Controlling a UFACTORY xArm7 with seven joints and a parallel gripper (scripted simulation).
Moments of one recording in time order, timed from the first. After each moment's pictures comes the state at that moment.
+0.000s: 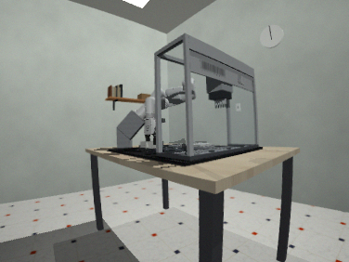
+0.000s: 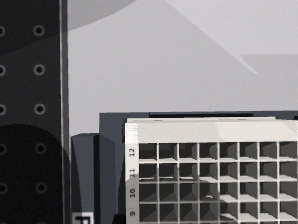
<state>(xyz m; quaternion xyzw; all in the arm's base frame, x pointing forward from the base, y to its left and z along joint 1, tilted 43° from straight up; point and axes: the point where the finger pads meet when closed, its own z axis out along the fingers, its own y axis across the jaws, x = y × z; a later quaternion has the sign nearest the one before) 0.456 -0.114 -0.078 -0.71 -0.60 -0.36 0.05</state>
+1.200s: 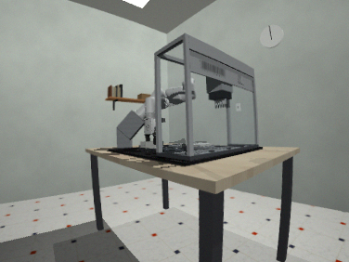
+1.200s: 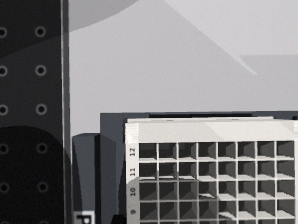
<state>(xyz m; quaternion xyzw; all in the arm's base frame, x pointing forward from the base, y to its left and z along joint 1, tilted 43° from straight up) 0.455 -0.115 -0.077 -0.71 -0.60 -0.36 0.05</state>
